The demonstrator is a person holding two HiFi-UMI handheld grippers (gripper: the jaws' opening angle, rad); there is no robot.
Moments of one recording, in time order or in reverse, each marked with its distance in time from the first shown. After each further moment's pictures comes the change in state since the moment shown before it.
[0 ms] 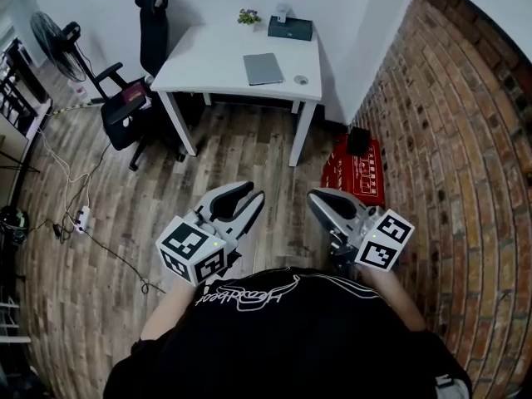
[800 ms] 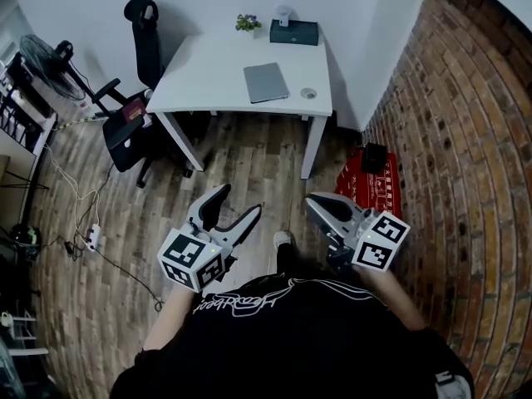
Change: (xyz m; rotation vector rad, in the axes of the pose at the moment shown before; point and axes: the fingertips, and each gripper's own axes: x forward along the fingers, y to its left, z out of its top) left arm 0.063 0.114 -0.008 0.031 0.083 0.141; right arm 0.064 -0.109 0.003 0.079 -0.011 0.016
